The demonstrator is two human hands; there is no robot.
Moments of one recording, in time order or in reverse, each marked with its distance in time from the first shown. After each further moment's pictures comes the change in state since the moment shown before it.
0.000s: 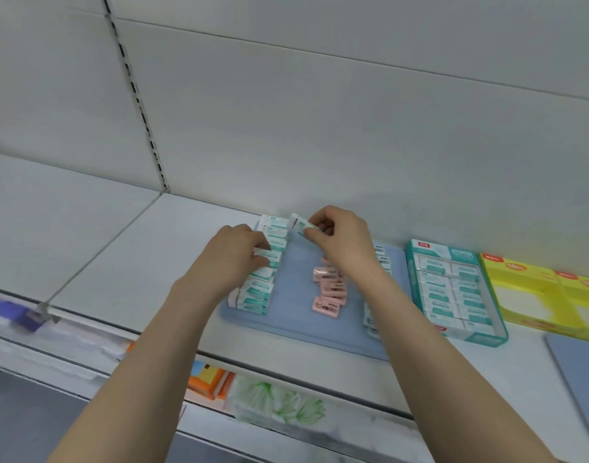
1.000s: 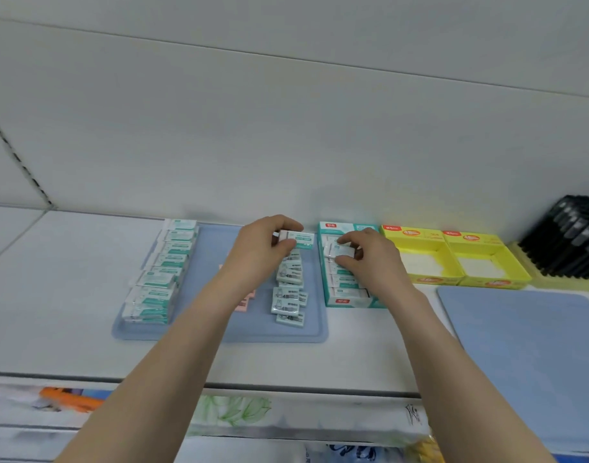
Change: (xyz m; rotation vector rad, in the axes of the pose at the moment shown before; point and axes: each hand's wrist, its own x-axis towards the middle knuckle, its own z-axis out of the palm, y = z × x) left_hand 0.028 0.157 0.052 -0.643 0.011 0.132; right_hand -0.067 0.134 -0.123 -0.412 0.062 0.172
